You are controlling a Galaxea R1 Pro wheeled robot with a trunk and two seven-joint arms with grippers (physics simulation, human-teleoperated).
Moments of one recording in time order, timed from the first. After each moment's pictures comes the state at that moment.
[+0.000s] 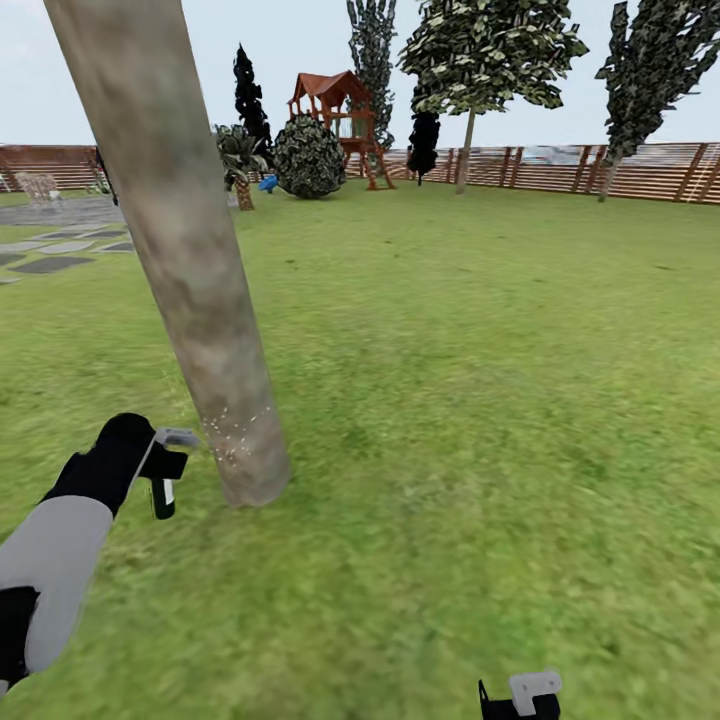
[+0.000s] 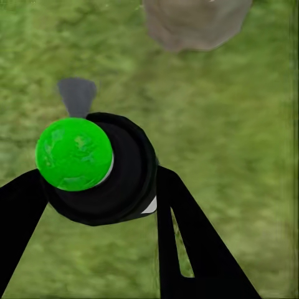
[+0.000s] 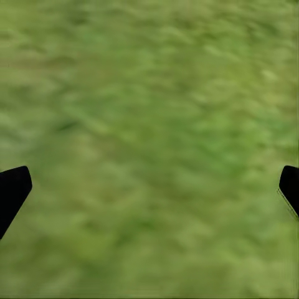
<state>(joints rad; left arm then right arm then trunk) -1.01 0.25 0.08 -0.68 -0.39 1.00 -0.34 -0.40 -0.04 0.22 -0.05 -0.02 -0.56 -0.18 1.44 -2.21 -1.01</state>
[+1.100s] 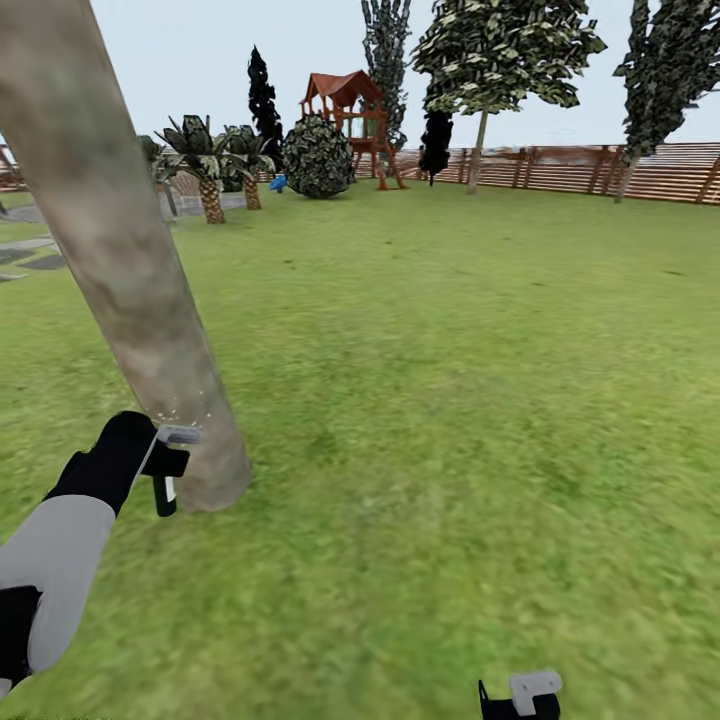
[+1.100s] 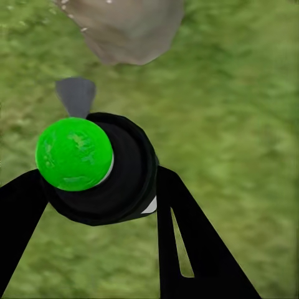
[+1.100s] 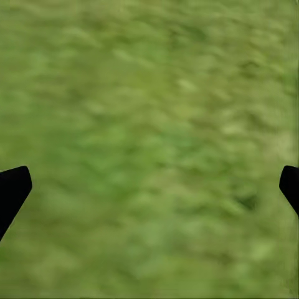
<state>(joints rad) -1.01 0.24 0.08 -0.69 -0.40 1.01 -0.34 -0.40 -0.04 0.22 -0.05 -0.02 -0.56 -0.18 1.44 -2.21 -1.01</state>
